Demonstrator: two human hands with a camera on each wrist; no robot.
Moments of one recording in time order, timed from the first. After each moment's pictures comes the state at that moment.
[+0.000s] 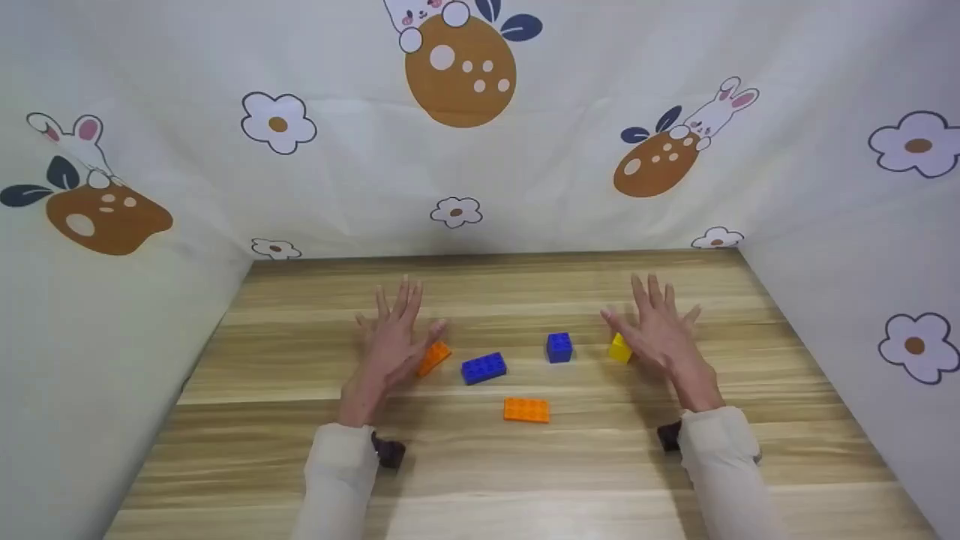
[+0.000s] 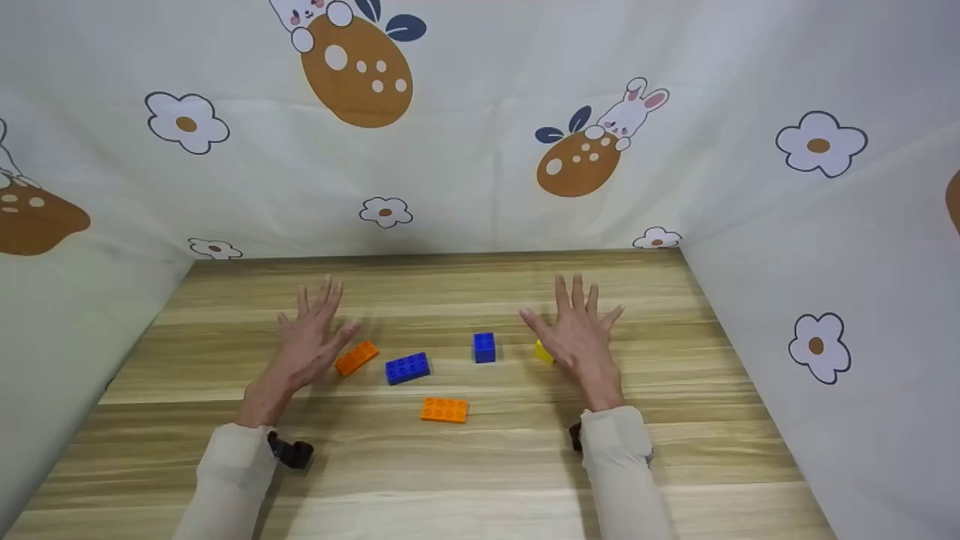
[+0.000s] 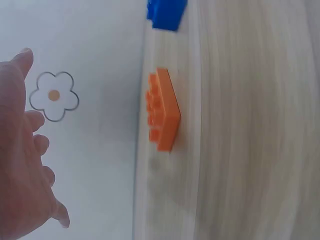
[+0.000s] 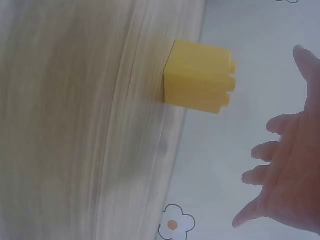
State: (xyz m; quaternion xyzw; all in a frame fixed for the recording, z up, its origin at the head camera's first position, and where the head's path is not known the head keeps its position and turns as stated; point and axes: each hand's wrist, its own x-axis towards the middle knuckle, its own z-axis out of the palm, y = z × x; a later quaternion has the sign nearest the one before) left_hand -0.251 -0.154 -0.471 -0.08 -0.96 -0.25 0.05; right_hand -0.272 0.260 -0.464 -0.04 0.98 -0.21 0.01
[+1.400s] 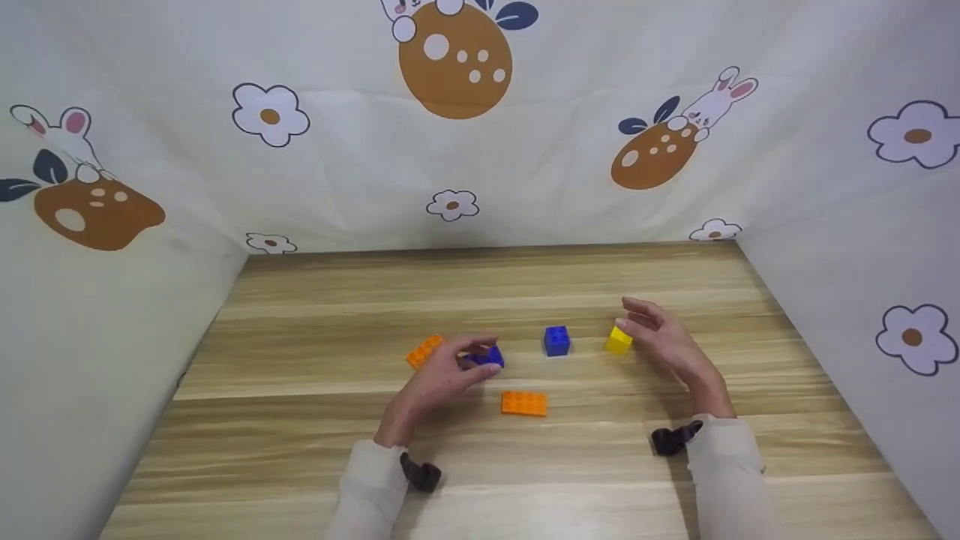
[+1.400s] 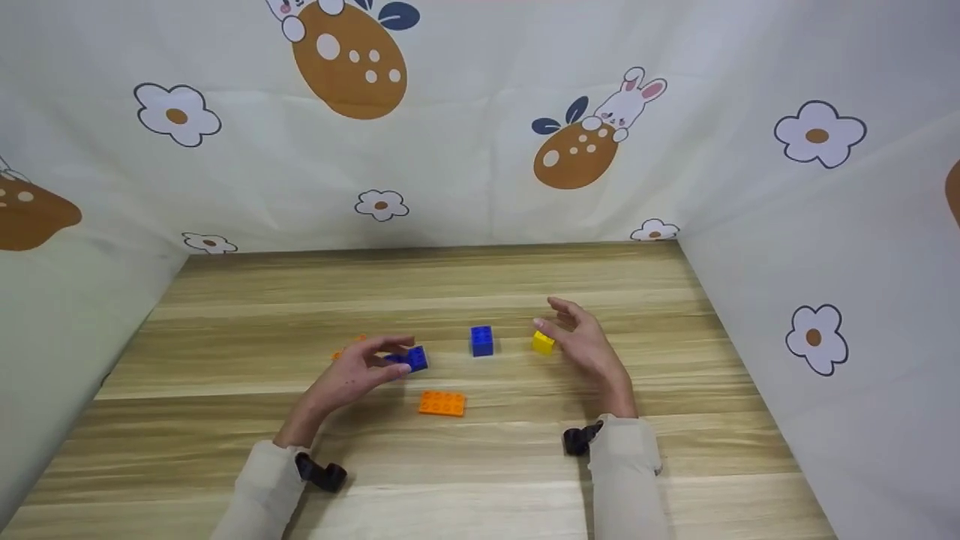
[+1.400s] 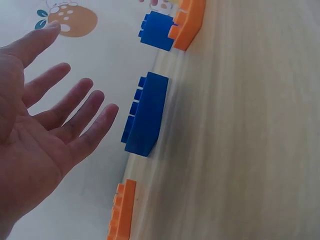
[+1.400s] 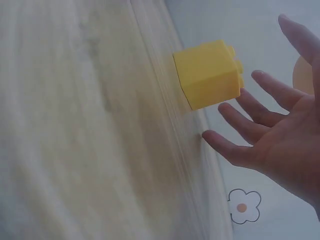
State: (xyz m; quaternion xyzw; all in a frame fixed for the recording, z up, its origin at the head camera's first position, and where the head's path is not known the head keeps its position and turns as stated) left_hand -0.219 -0.094 -0.486 -0.16 -0.82 -0.53 -0.13; right_hand -0.259 0.284 -0.488 -0.02 0.83 -0.55 0.09
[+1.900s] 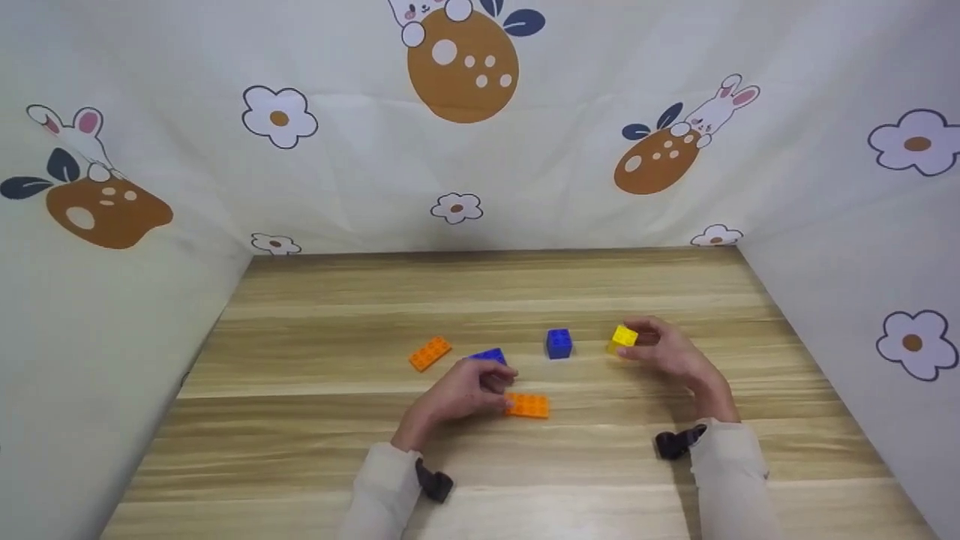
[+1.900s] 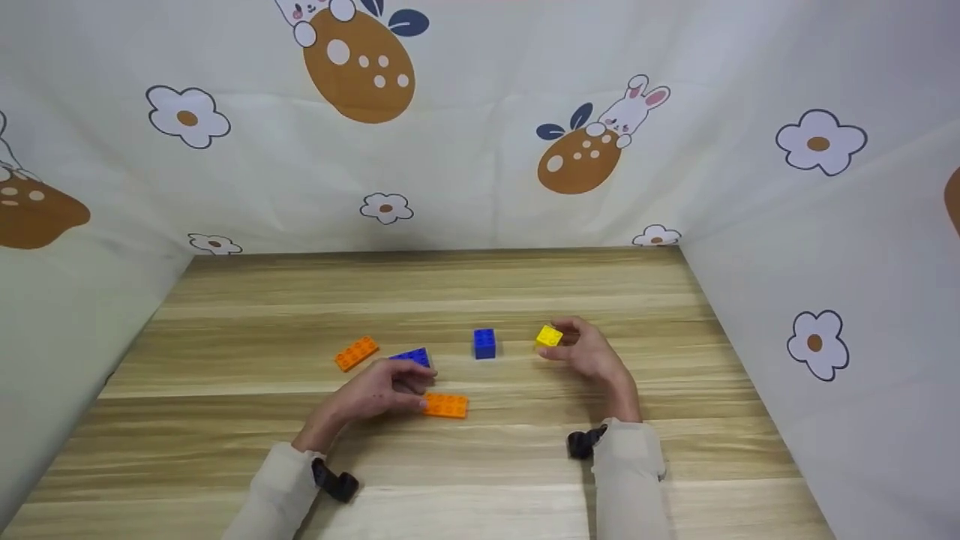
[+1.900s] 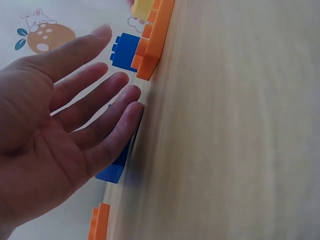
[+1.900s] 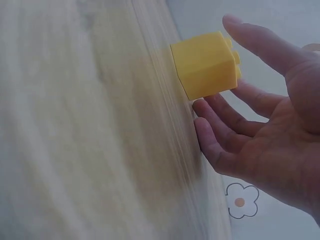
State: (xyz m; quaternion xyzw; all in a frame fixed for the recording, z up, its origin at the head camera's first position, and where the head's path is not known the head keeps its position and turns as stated) left_hand -0.218 -0.078 -0.502 -0.20 -0.83 -0.48 -0.20; right_hand -0.258 0.292 -0.495 -0.02 0.86 -0.49 0.13
